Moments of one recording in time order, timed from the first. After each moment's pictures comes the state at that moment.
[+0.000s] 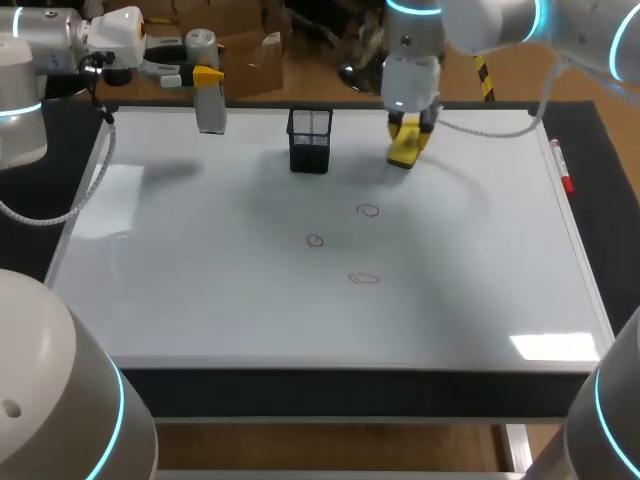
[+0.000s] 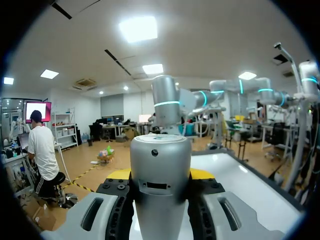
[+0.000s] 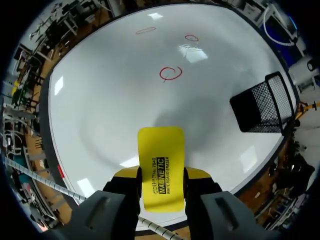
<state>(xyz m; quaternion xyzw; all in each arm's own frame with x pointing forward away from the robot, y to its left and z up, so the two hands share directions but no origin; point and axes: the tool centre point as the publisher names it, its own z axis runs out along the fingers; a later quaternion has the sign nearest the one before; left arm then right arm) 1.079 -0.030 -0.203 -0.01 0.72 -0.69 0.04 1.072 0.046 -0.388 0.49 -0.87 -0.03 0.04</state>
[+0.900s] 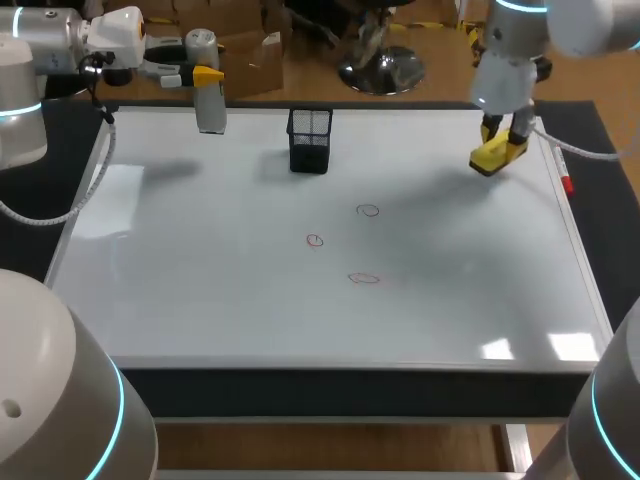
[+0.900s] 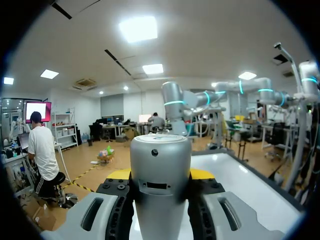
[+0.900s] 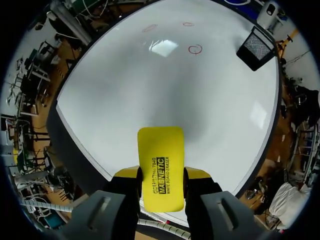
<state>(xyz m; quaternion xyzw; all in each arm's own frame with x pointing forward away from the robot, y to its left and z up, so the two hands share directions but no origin) 1.079 -0.030 -0.203 -0.01 0.72 -0.69 0.04 1.017 -0.104 -0.369 0.29 -0.96 -0.03 0.05</state>
